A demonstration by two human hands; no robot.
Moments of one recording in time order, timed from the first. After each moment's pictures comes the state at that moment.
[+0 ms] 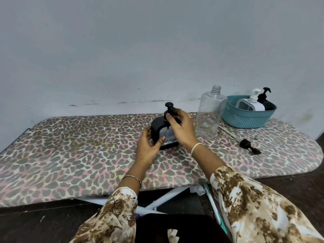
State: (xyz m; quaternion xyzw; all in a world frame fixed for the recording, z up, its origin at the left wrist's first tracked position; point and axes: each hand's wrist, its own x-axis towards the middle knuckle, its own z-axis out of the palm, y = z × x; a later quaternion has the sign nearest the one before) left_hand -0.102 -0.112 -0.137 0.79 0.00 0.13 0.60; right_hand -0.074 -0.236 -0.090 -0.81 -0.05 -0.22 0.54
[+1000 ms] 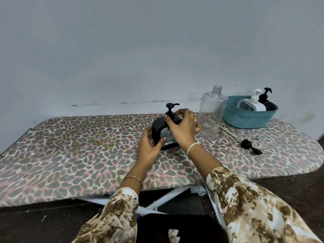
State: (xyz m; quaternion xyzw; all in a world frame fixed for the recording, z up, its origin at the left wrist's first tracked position) left_hand -0.101 -0.112 -0.138 0.79 0.00 0.14 0.60; right_hand -0.077 -0.230 -0.087 -0.86 0.05 -0.26 0.44
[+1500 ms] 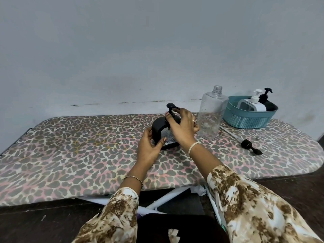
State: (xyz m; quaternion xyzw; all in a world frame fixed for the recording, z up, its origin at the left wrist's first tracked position) left_hand -0.101 -0.111 -0.139 0.80 0.00 0.14 0.59; right_hand -0.076 -0.230 -0.085 -0.87 0.03 -0.21 0.45
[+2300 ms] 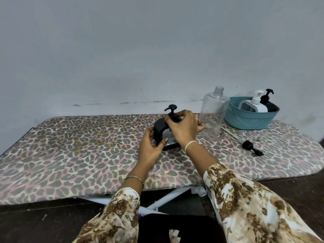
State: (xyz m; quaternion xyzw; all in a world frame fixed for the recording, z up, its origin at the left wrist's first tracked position) left_hand -0.102 -0.111 -0.139 0.80 -0.01 0.14 0.59; right_hand -0.076 -0.224 -0.075 -0.88 0.11 -0.27 0.38
